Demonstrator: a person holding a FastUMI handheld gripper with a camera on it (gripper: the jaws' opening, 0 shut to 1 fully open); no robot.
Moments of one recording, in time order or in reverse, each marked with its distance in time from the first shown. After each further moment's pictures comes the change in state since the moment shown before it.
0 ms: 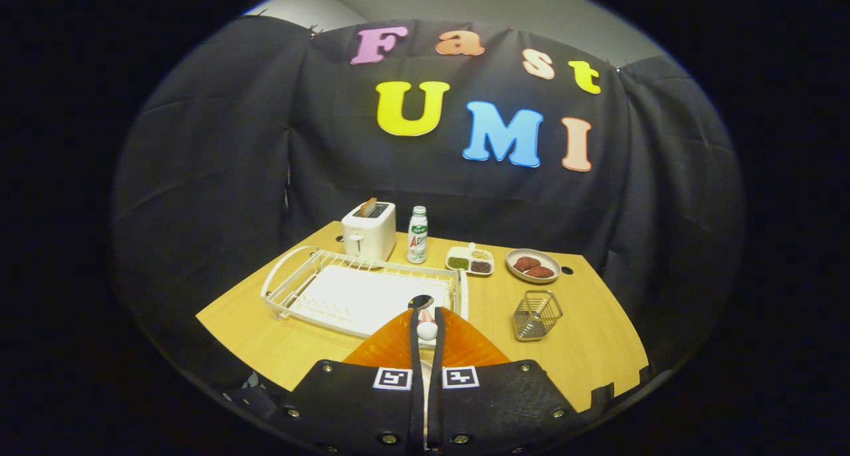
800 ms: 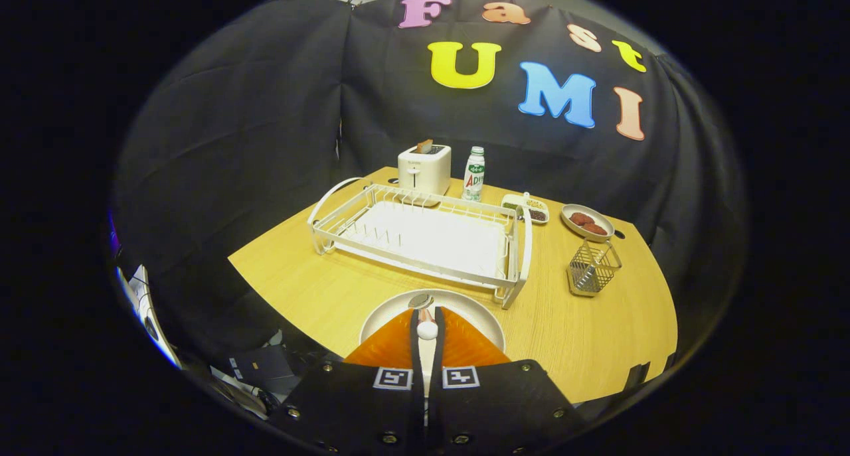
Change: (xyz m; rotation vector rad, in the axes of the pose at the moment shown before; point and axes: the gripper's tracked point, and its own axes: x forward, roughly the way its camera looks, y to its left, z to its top) arm 0.003 0.044 -0.102 -0.052 0.185 0.174
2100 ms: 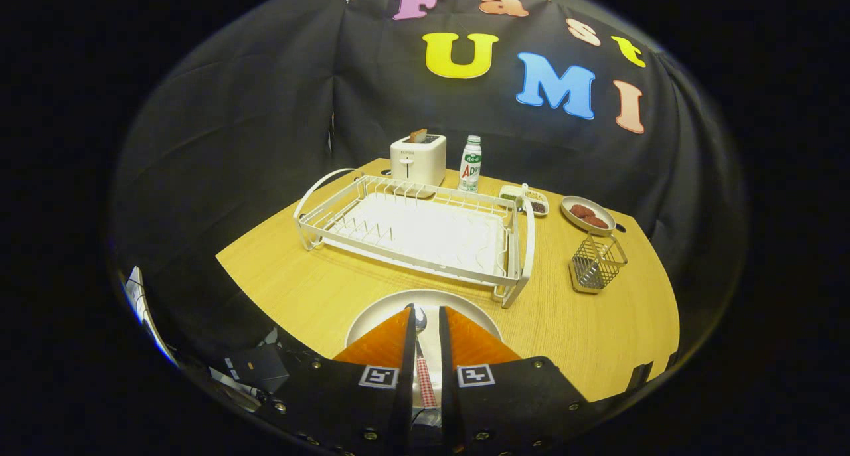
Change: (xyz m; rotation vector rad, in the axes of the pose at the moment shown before) arm 0.018 -0.006 0.011 -0.008 -0.009 -0.027
